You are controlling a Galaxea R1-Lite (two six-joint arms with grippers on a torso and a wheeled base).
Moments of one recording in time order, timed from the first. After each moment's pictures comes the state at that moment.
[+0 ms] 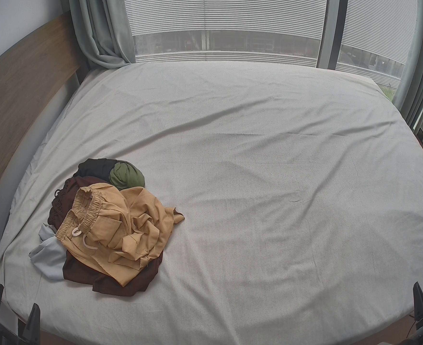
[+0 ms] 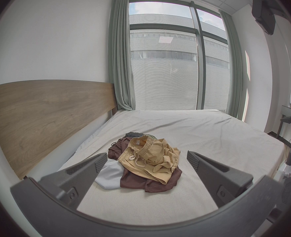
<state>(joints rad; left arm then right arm) 0.00 0.02 -0.02 0.00 0.00 0.01 -0.01 0.02 -0.02 0.00 -0.03 0.01</state>
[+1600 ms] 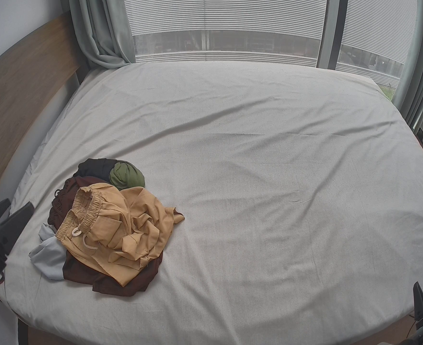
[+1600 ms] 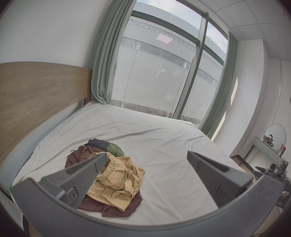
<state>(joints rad) -0.14 0.73 -0.40 -0.29 -0.13 -0.22 -0.01 0.02 -0.02 0.00 -0.03 0.01</state>
